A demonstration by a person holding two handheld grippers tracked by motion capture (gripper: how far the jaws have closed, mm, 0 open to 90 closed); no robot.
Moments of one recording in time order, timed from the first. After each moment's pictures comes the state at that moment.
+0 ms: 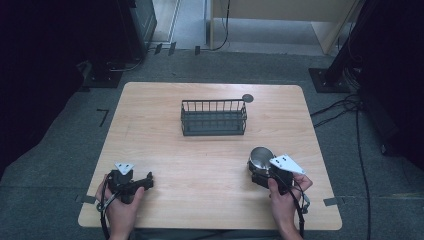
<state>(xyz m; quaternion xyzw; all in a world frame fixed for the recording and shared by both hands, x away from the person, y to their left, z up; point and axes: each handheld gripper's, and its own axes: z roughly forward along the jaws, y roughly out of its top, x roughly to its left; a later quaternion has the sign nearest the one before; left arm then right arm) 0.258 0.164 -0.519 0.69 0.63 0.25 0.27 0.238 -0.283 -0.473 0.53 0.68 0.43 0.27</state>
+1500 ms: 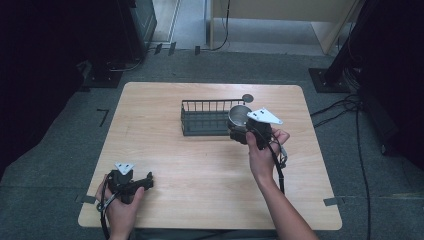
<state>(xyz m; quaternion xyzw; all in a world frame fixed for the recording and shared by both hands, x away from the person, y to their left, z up) 0.258 0.164 -0.519 0.69 0.63 0.25 0.27 0.336 -0.228 -0.394 0.49 0.68 0.46 0.29</state>
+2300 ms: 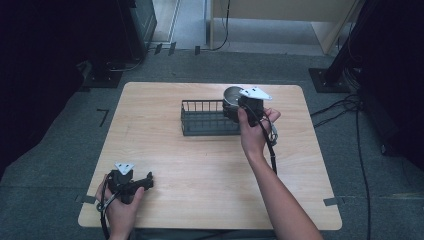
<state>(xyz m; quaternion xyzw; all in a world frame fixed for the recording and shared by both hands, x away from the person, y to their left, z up) 0.258 0.164 -0.519 0.69 0.63 0.25 0.27 0.397 -0.214 -0.381 0.51 0.67 0.45 0.30</state>
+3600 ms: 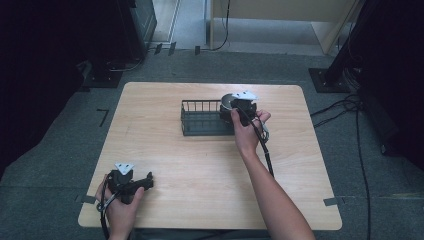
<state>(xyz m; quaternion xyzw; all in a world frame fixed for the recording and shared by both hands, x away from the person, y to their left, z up) 0.258 0.164 -0.519 0.69 0.63 0.25 0.27 0.434 -0.204 -0.433 0.54 0.69 0.40 0.29</state>
